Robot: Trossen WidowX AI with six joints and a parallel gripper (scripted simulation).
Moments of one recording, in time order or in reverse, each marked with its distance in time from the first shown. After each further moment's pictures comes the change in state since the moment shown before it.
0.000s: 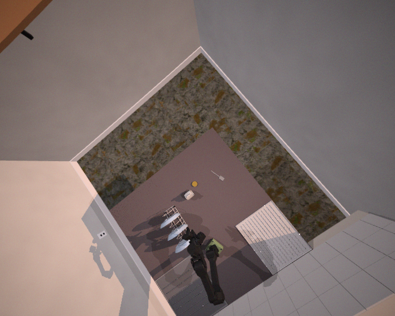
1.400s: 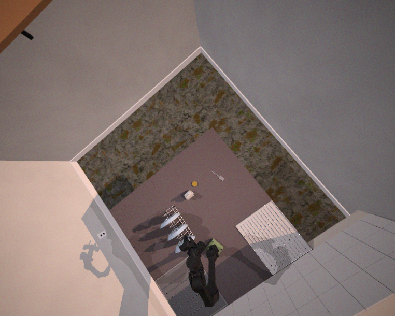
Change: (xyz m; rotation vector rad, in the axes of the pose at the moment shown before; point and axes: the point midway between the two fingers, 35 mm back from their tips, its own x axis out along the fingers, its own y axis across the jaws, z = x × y) arm -0.096 0.088 0.009 0.005 -0.016 0.051
